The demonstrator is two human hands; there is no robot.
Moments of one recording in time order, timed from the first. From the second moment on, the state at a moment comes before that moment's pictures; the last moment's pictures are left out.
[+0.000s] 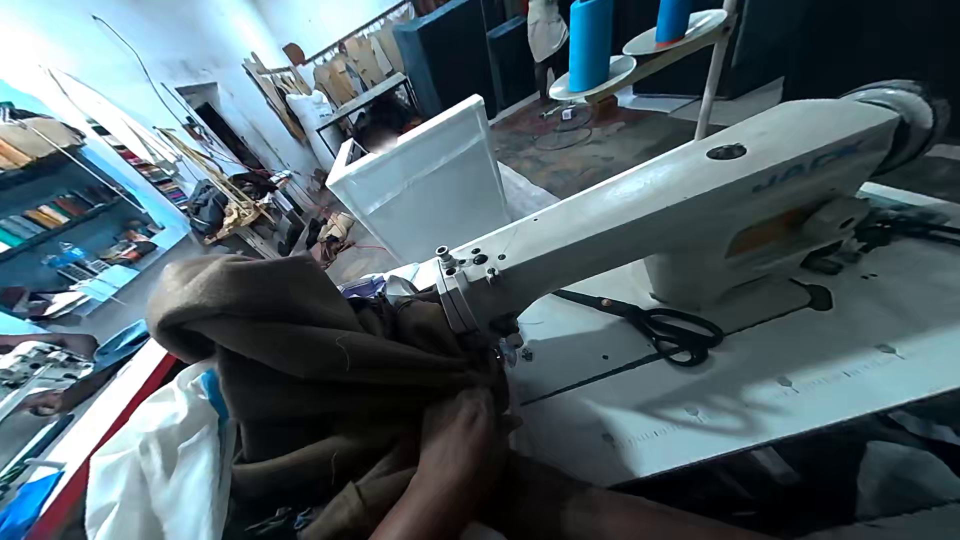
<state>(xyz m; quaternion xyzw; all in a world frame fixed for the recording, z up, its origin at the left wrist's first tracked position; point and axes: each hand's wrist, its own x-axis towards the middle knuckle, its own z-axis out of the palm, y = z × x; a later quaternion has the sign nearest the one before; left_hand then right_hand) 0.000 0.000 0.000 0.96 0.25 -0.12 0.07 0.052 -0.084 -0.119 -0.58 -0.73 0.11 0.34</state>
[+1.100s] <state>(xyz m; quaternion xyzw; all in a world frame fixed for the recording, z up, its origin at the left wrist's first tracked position) 0.007 0.003 -0.046 0.96 0.12 -0.24 0.03 0.083 -0.136 -0.178 -0.61 -0.70 -0.16 0.35</state>
